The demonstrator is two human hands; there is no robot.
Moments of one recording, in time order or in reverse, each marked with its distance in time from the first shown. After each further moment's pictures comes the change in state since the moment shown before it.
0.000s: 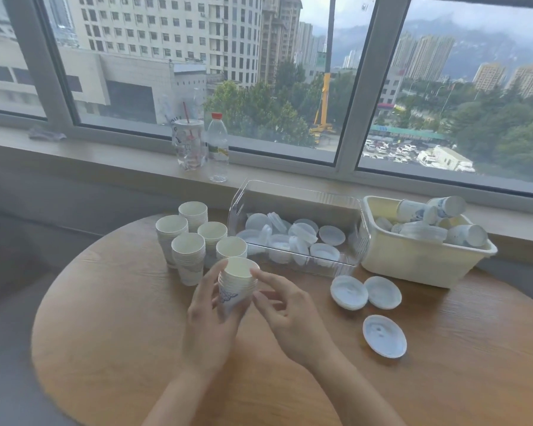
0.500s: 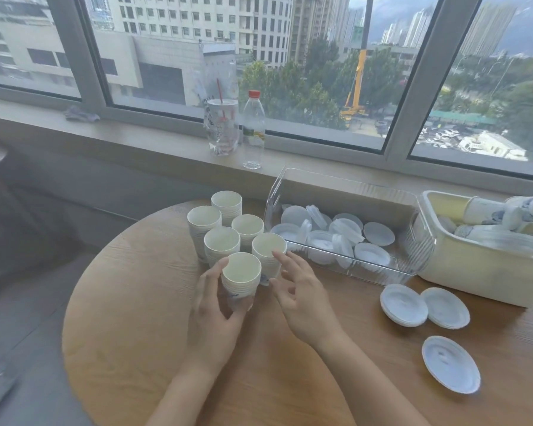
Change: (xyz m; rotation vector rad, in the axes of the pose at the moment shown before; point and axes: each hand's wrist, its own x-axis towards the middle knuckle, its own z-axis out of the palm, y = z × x) left_hand 0.036 -0.063 -0.041 0.297 0.113 0.044; right_hand 0.077 0.045 0.054 -0.202 -0.021 0.033
